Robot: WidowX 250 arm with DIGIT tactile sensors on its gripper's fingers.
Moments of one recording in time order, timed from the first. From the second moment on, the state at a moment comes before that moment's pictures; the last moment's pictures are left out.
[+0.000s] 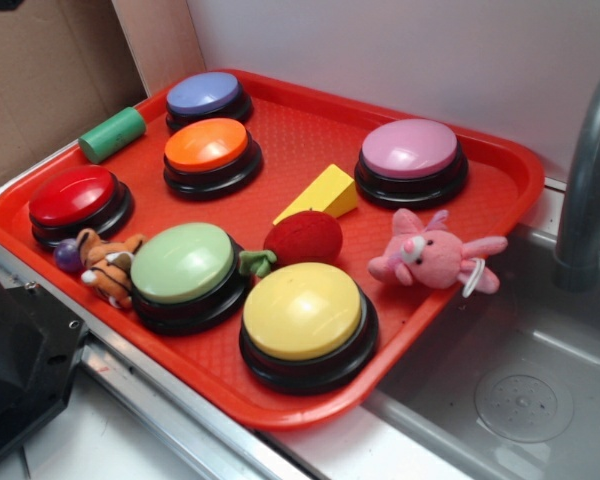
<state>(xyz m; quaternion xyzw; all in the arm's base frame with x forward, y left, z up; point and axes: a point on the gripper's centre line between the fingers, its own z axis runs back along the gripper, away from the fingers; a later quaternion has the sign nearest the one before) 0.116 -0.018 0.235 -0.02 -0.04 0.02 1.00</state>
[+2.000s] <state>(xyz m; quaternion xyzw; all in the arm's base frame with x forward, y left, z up) 0.220 -0.087 0.043 0.00 0.08 0.03 1.00</state>
